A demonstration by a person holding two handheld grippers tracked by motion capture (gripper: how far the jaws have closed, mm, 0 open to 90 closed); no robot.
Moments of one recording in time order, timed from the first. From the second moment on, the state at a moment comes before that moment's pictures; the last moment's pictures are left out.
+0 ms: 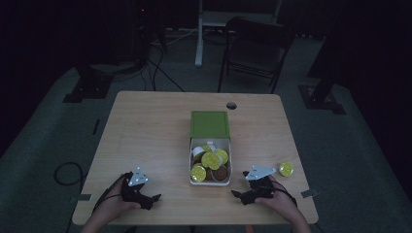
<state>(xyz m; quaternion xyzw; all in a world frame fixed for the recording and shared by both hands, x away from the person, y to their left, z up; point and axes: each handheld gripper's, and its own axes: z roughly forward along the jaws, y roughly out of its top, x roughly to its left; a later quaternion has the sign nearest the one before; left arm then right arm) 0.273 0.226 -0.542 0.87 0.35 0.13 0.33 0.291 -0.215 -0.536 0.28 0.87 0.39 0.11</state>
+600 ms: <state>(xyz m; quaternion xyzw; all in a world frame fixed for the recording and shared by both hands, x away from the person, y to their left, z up) 0.275 0.196 -0.532 0.86 0.31 0.14 0.39 0.291 -0.215 -0.515 0.29 0.83 0.45 0.11</state>
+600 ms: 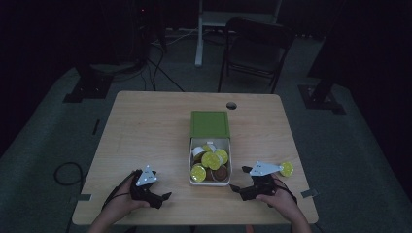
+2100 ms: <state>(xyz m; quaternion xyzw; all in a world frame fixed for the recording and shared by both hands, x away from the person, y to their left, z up) 0.306 0.144 -0.511 0.81 0.27 0.15 0.49 0.311 -0.214 -0.514 0.32 0.80 0.50 0.11</state>
